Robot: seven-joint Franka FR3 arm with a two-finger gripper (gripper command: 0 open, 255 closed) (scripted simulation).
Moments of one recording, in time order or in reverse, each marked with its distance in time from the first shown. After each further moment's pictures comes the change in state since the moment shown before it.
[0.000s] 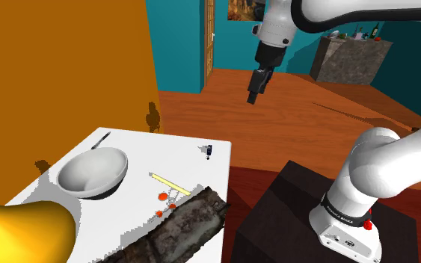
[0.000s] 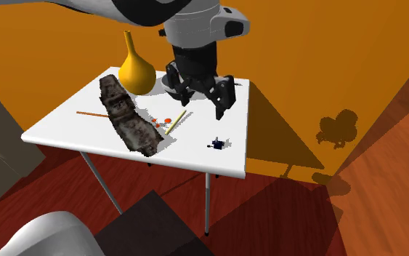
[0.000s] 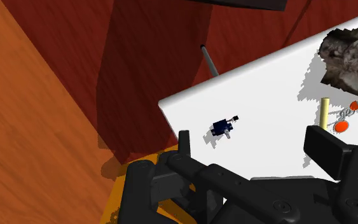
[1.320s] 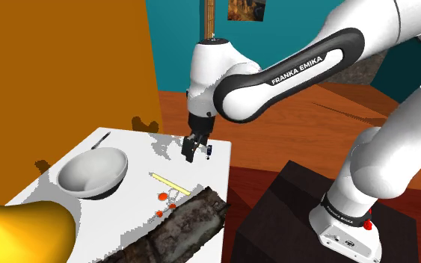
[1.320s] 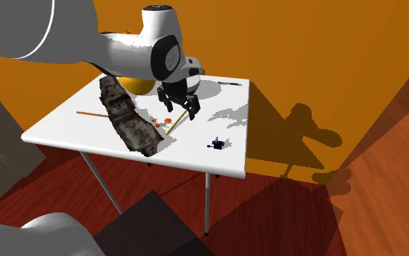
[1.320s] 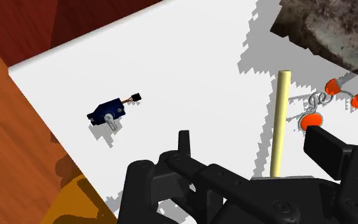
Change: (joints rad) arm 0.050 0.529 0.338 0.031 -0.009 0.512 0.307
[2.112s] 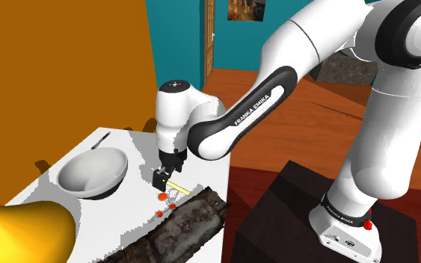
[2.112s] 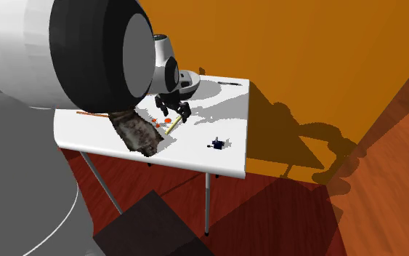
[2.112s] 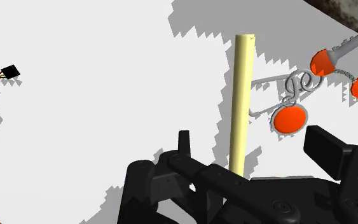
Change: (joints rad) arm 0.043 0.397 0.076 0.174 -0.289 0.168 0.280
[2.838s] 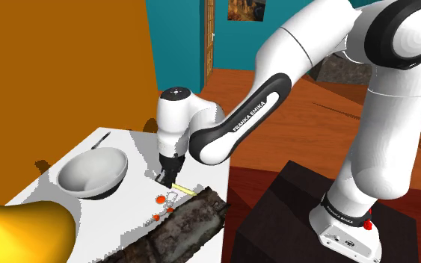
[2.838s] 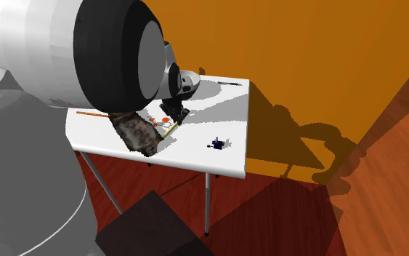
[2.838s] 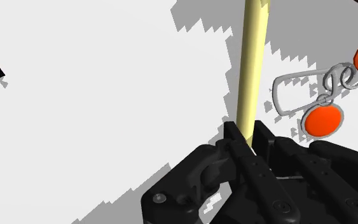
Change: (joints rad) arm 0.009 0.040 -0.020 -0.007 -0.051 0.052 0.037
